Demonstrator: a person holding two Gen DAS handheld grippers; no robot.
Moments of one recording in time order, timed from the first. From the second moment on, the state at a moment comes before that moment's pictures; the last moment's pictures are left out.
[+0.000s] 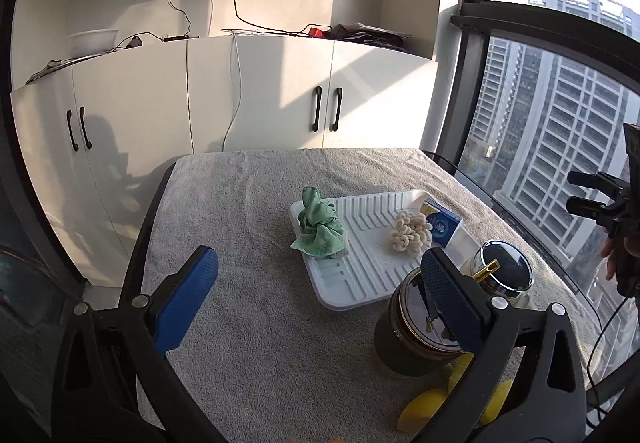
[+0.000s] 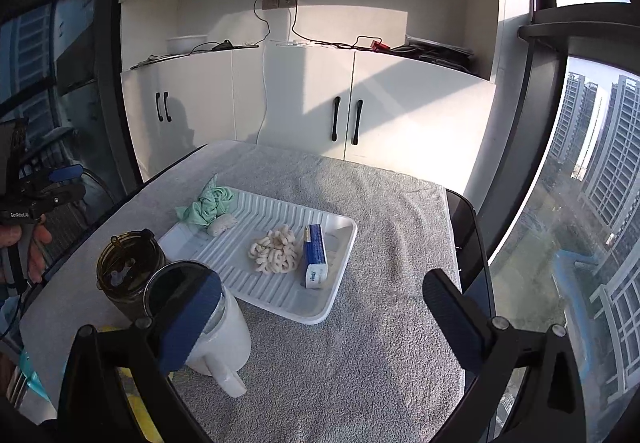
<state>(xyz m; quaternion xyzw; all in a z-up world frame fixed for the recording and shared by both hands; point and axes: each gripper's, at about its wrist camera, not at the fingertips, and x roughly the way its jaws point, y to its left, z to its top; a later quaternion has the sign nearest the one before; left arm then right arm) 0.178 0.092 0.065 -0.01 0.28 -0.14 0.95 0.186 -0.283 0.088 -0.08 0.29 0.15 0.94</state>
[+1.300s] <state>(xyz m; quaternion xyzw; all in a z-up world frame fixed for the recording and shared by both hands) 0.018 0.025 -0.056 0.01 0.39 -0.08 0.92 0.016 -0.180 -0.026 -0.06 0.33 0.19 0.92</state>
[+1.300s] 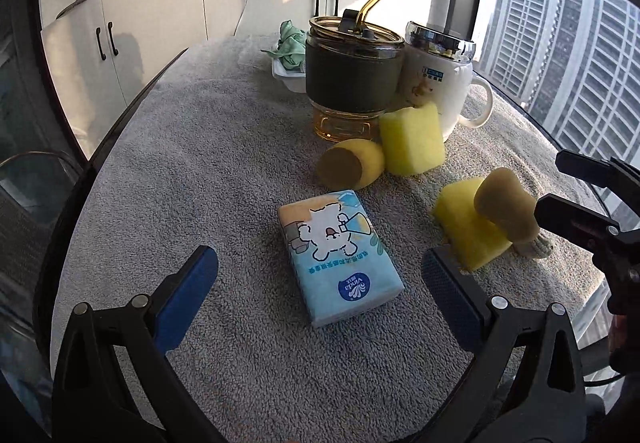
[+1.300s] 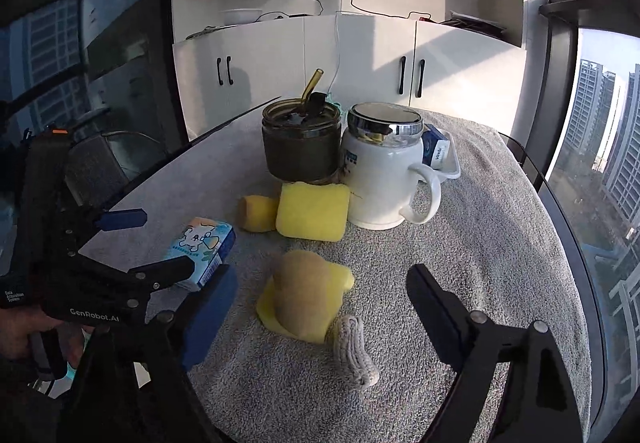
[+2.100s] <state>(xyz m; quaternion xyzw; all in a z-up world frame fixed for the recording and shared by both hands) 0.037 0.028 -0.083 -0.01 0.44 -0.05 0.90 0.038 -0.162 -0.061 -0.08 0.39 0.22 0.89</state>
